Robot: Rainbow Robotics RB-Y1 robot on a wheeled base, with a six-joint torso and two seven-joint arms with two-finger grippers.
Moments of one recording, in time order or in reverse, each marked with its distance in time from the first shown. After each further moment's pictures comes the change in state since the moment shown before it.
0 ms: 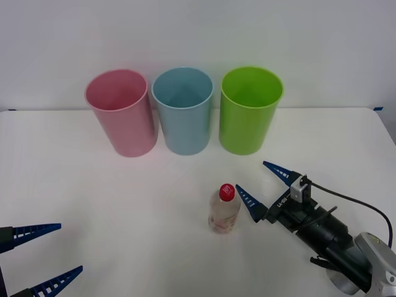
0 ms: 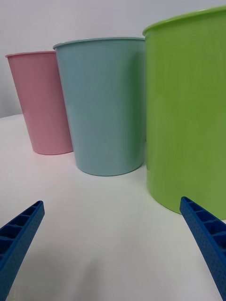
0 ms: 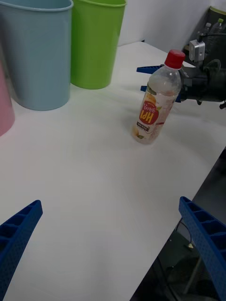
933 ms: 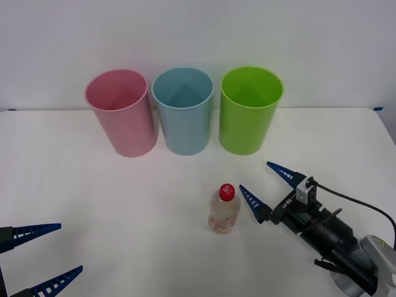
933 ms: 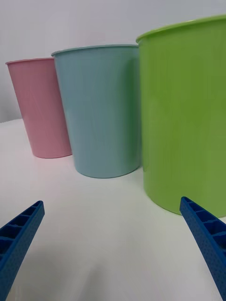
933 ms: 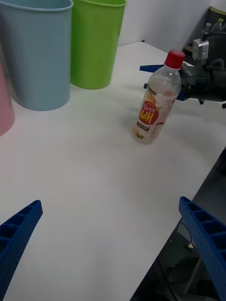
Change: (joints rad) right arm 0.016 -0.021 0.003 -0.005 -0.041 -0.019 0.003; left arm 0.000 0.000 0.000 0.000 0.000 0.000 0.000
